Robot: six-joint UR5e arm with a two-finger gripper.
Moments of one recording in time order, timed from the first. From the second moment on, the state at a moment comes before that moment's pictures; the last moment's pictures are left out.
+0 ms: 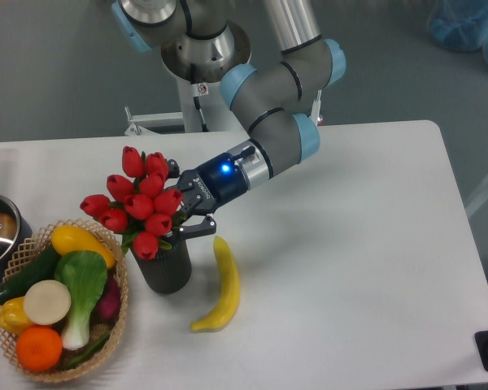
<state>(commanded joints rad) 2.56 -1.88 -2.04 -0.96 -0.01 1.65</state>
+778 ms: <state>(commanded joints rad) 2.57 -1.89 -2.04 -0.95 -0.01 1.67</state>
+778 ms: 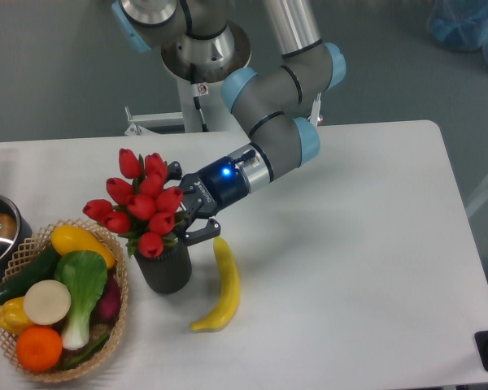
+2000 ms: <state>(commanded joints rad) 2.57 -1.89 -2.05 -0.96 0.04 1.67</state>
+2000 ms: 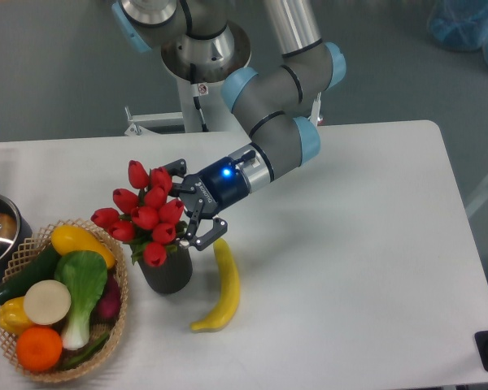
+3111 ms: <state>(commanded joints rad) 2.72 -1.67 -2.03 -0.96 0.36 1.64</state>
